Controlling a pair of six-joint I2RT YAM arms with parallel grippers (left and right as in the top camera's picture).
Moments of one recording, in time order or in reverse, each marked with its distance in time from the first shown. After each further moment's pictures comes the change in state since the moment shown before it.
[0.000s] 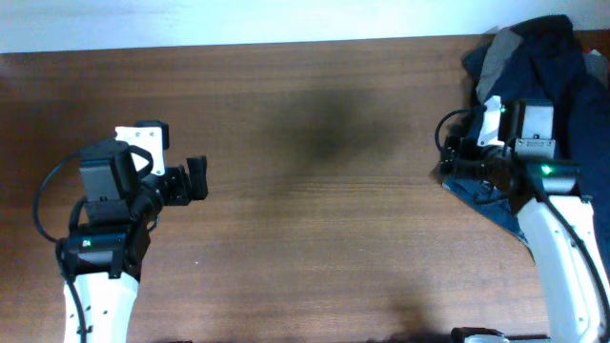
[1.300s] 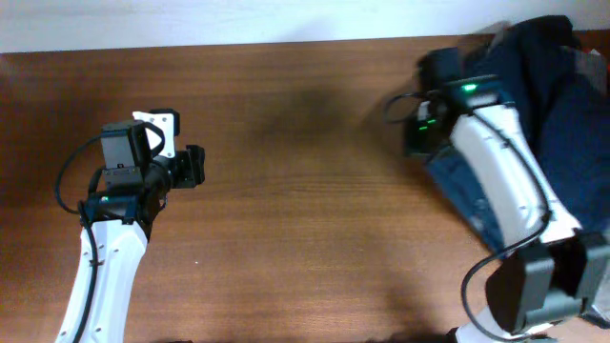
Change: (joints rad) left arm 0.000 0.236 0.005 0.125 0.000 0.015; right arm 0.294 0.439 0.445 -0.360 0.130 0.132
